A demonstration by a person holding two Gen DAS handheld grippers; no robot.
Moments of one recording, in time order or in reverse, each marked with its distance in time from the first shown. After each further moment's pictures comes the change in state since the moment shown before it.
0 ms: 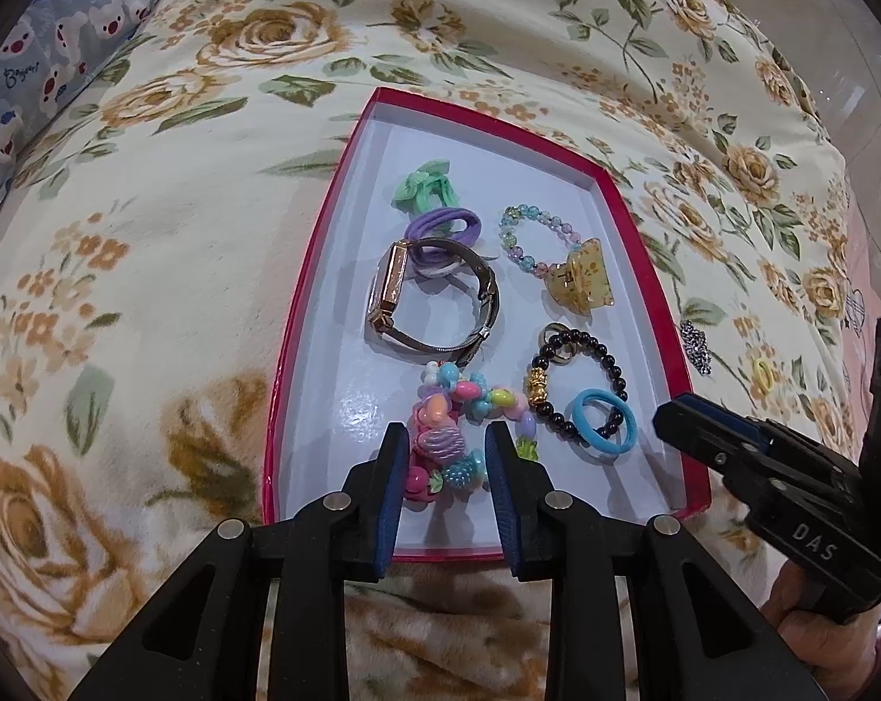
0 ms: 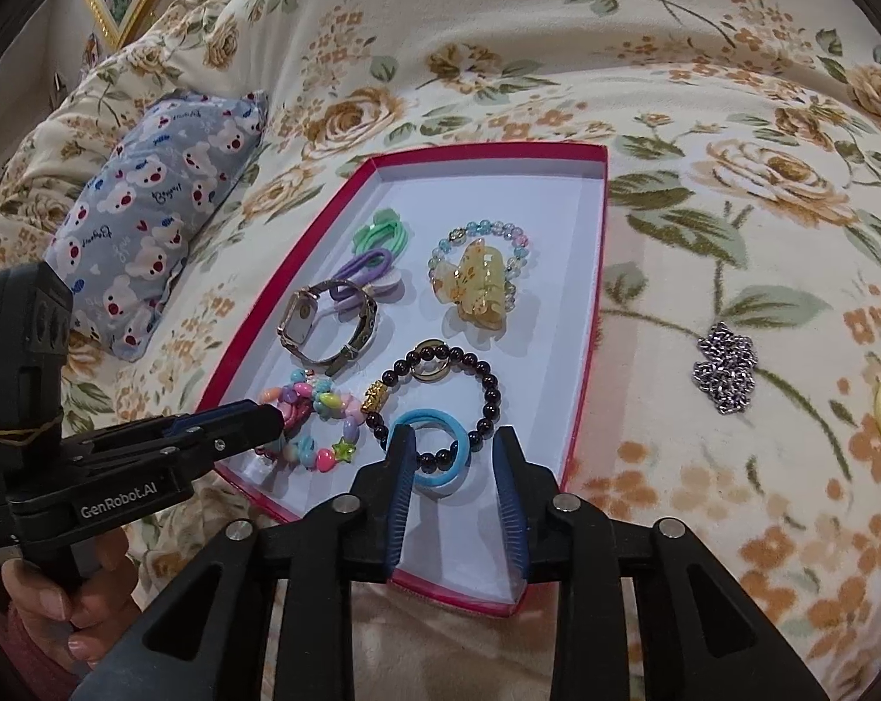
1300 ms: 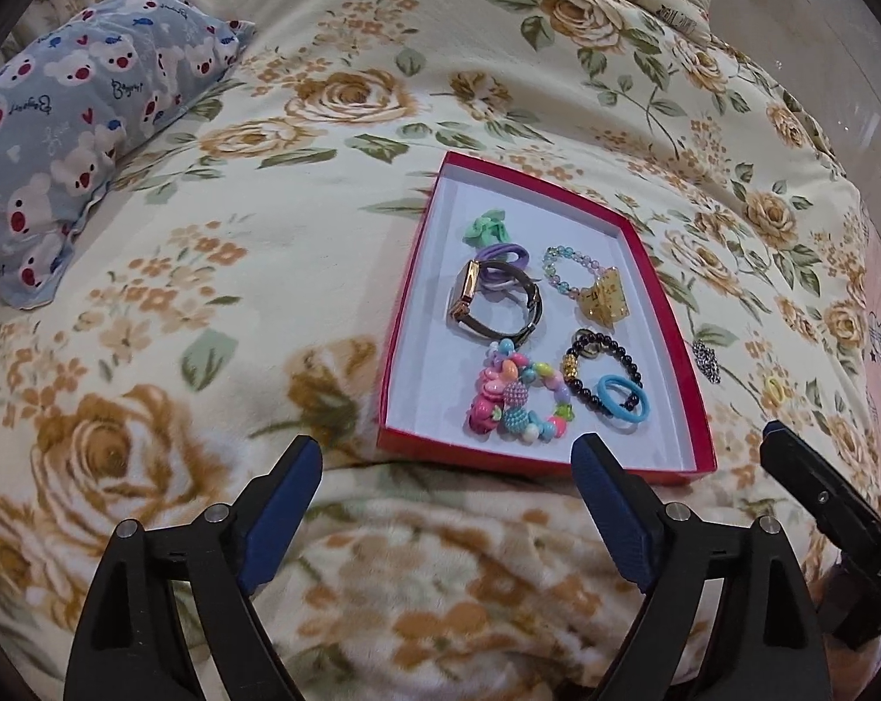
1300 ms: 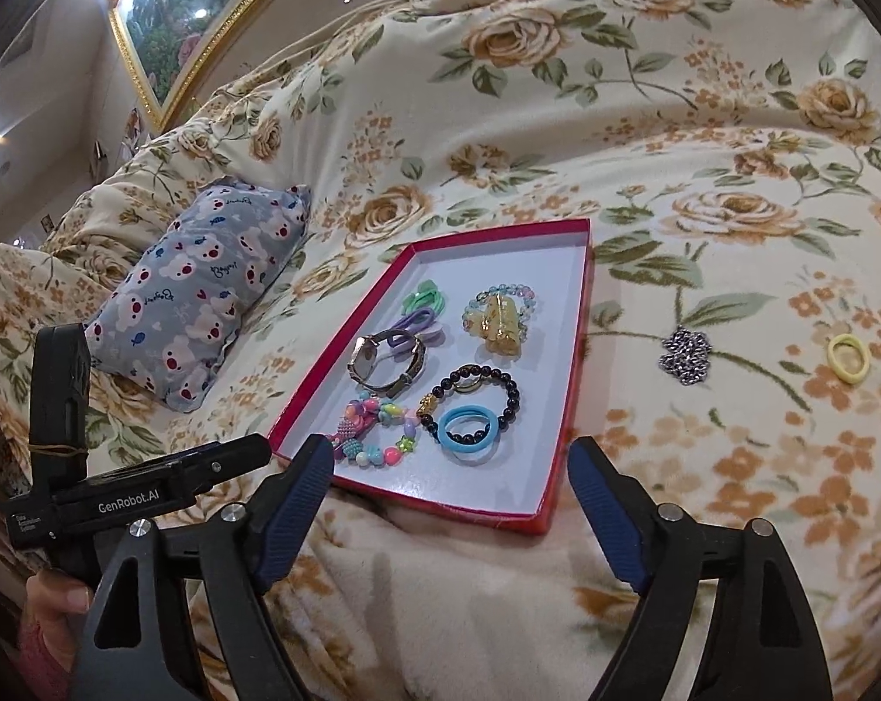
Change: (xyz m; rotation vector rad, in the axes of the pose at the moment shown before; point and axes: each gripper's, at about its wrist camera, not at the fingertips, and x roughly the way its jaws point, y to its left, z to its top) left arm -0.079 0.007 -0.066 -0.017 -0.174 0.109; right arm -0.063 0.009 -0.048 0.010 -0.257 0.059
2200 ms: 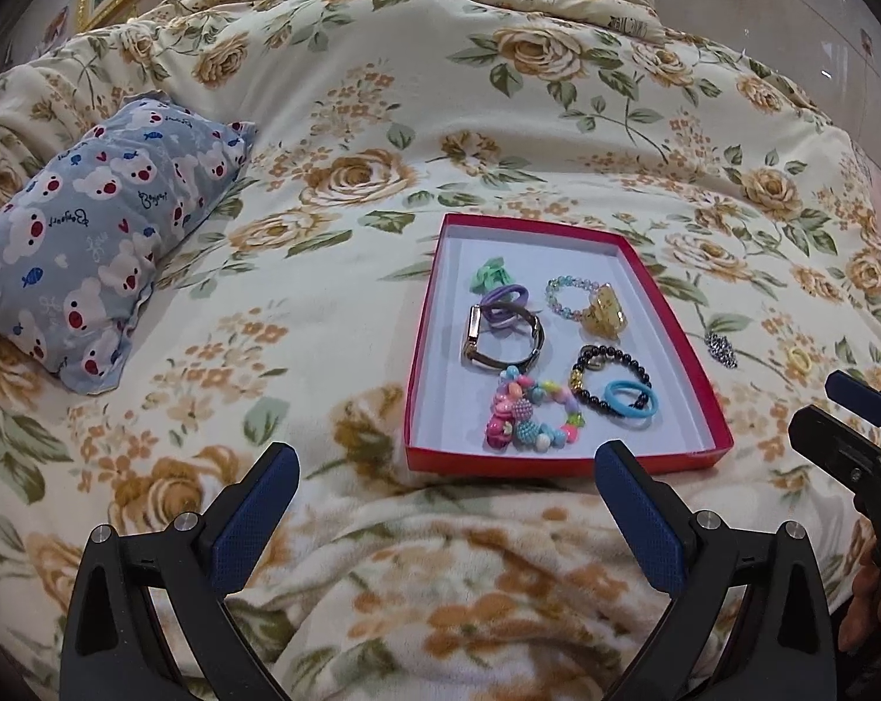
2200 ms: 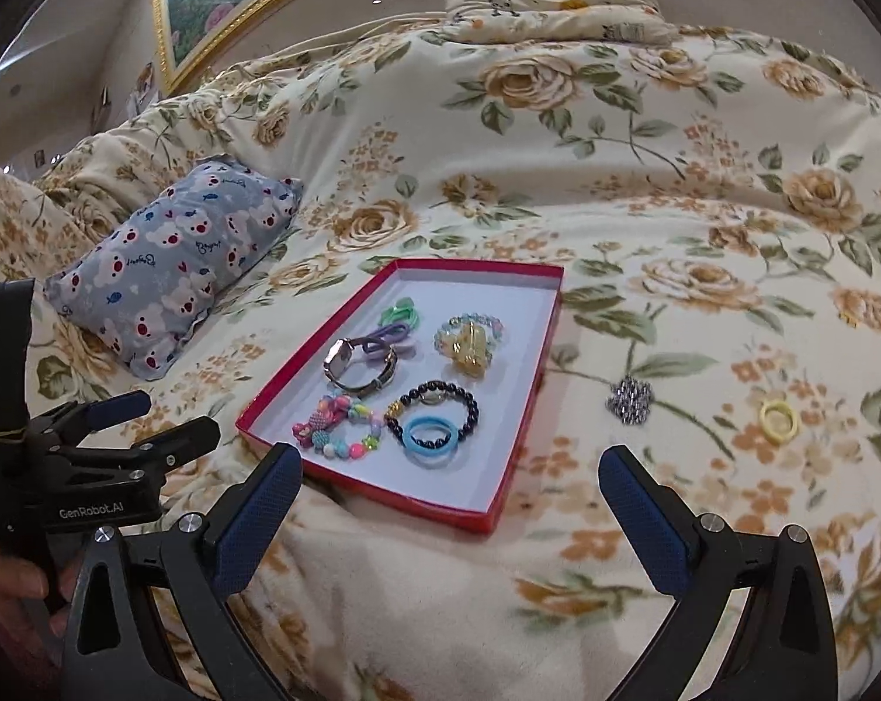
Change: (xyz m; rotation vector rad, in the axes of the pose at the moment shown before) left arm -0.041 -0.034 -0.028 0.183 -0.149 0.139; right arm -0.021 0.010 -0.005 -0.130 -0.036 -0.120
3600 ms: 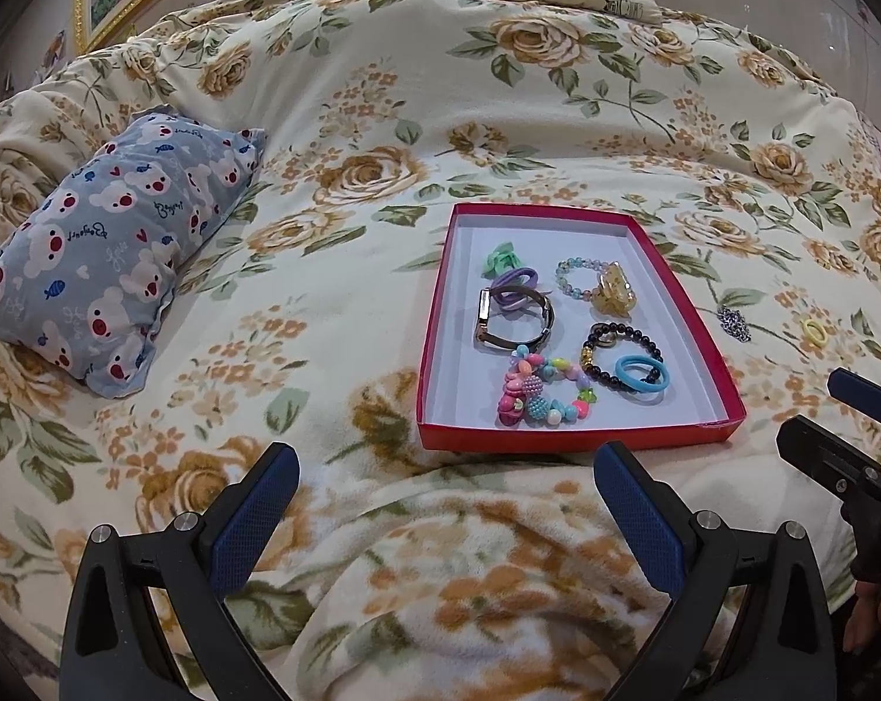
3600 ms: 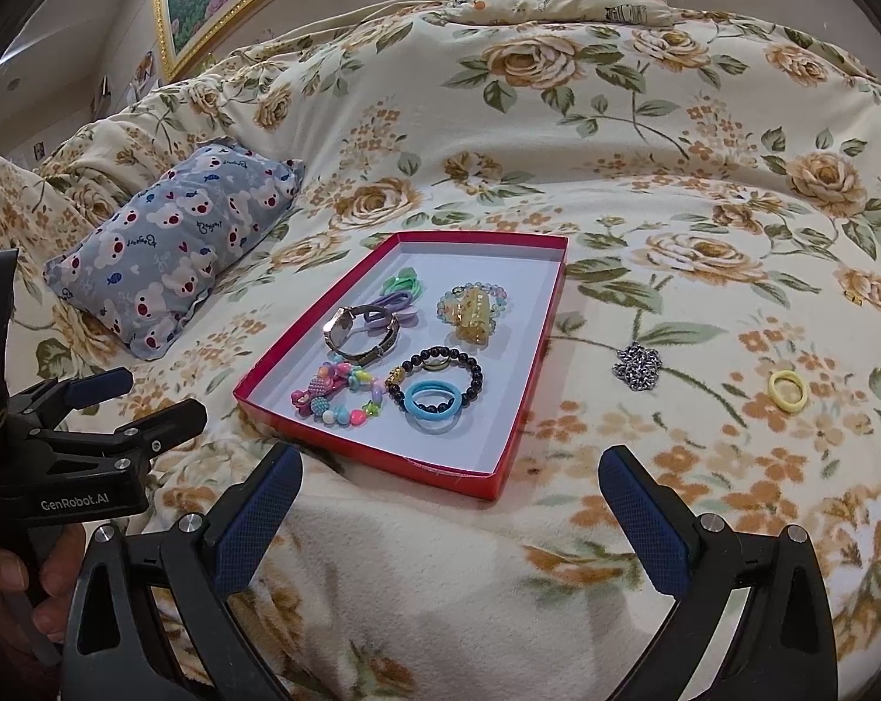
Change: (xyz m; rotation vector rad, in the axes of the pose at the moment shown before) left arm -0.008 -0.010 -0.007 0.048 0.013 0.058; right arm 0.002 0.005 -0.010 -0.018 0.026 -0.002
